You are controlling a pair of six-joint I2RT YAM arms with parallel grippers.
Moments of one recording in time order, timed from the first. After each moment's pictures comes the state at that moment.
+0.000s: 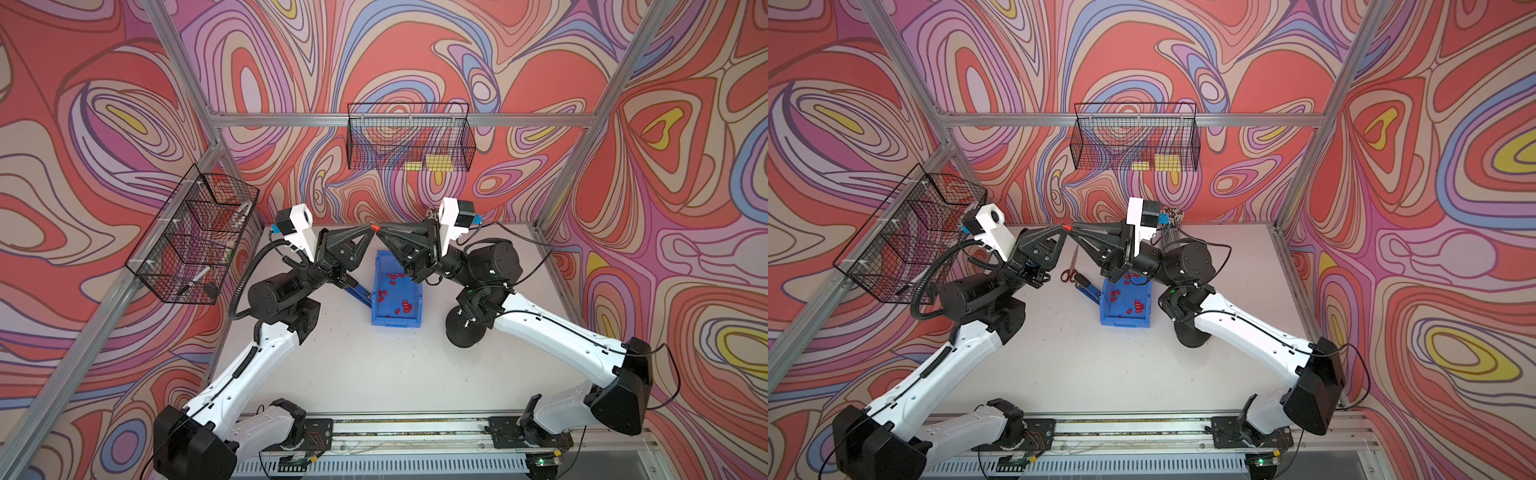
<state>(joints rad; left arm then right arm) -0.43 1.12 0.97 1.15 0.68 -0.95 0.85 1.46 1.34 0.83 -0.54 0.38</state>
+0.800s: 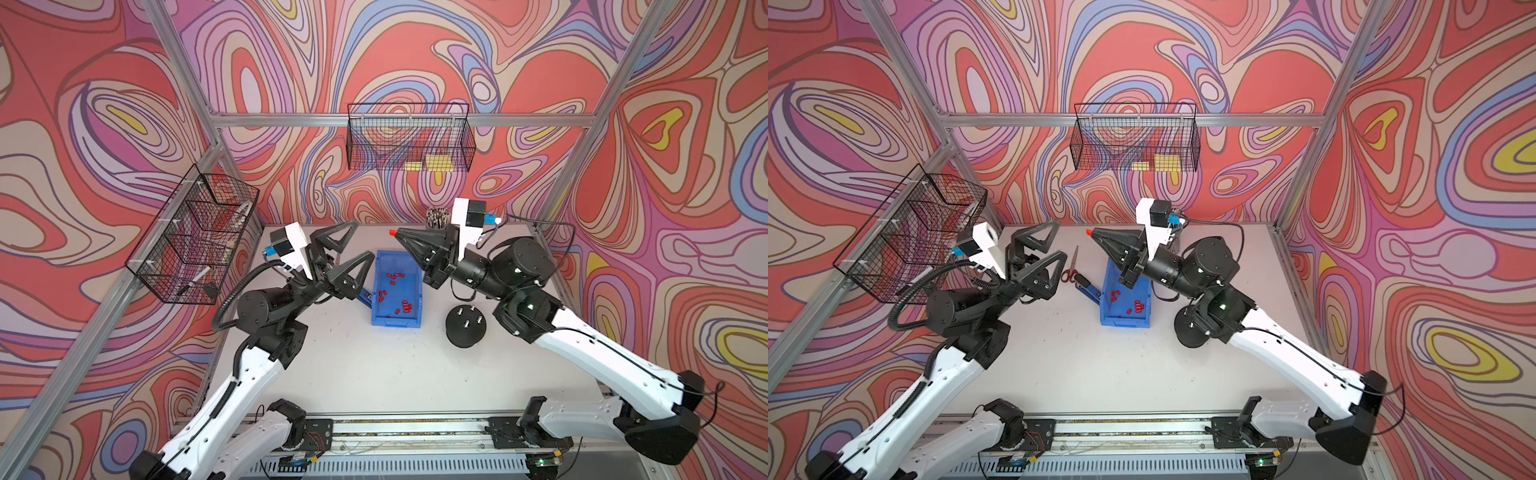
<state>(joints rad) -0.44 0.87 0.88 0.67 0.50 -0.50 0.86 1.19 1.34 0.15 -0.27 0.22</state>
